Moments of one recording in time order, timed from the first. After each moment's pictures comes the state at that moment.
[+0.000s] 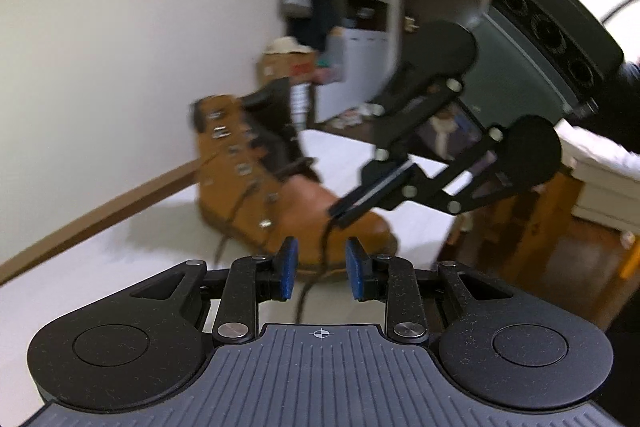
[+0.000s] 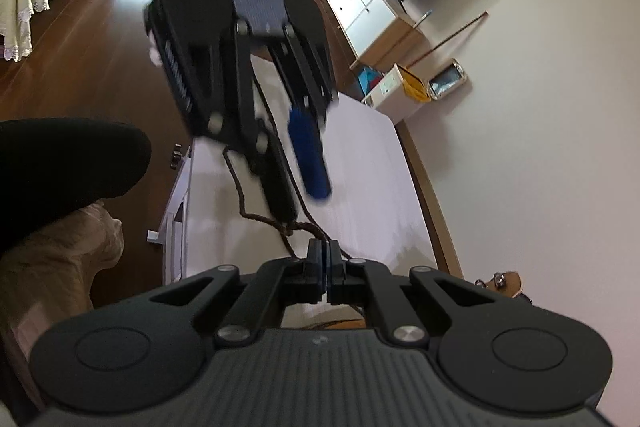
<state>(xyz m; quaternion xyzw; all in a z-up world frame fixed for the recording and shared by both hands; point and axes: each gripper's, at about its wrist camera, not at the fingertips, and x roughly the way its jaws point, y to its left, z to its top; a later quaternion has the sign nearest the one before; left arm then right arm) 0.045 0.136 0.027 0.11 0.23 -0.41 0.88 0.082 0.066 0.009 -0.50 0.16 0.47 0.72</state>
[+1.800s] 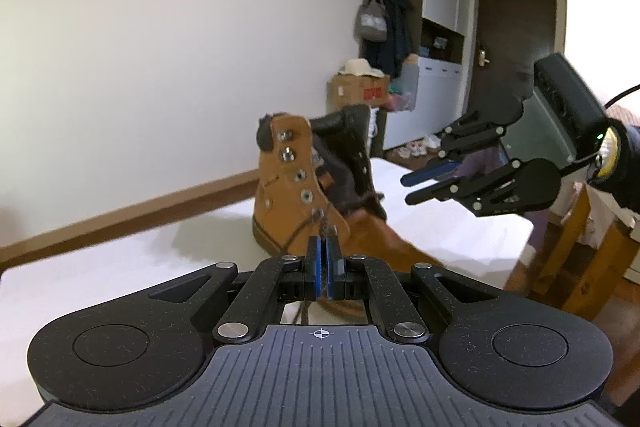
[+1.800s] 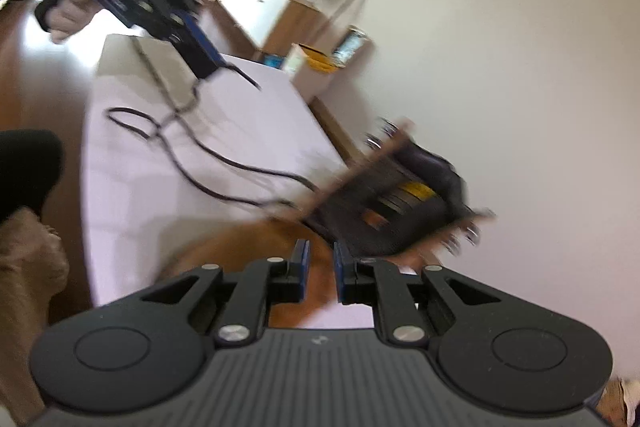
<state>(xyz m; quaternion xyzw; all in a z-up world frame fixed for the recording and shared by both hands) 0.078 0.133 0.032 0.04 0.22 -0.28 0.93 0.152 -0.046 -0.016 -0.40 0.17 0.34 0.83</state>
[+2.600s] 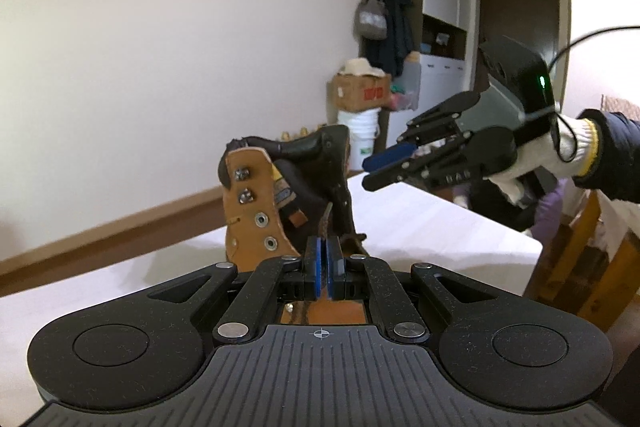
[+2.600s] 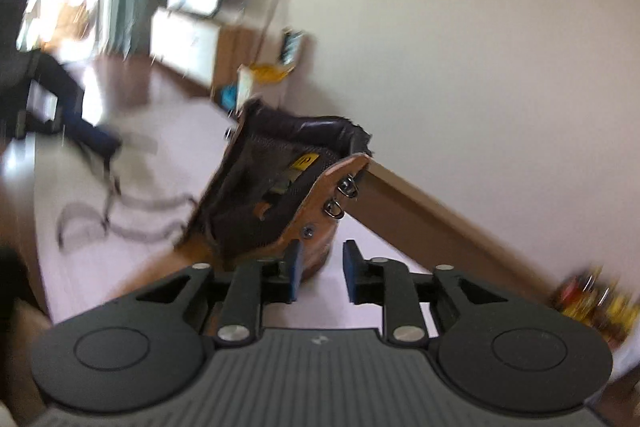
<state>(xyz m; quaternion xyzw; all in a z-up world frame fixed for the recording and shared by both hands) 0.087 0.072 0.027 0.05 0.21 -0.27 0.94 0.224 -0.100 0.011 -0.18 0.26 0.32 0.89</state>
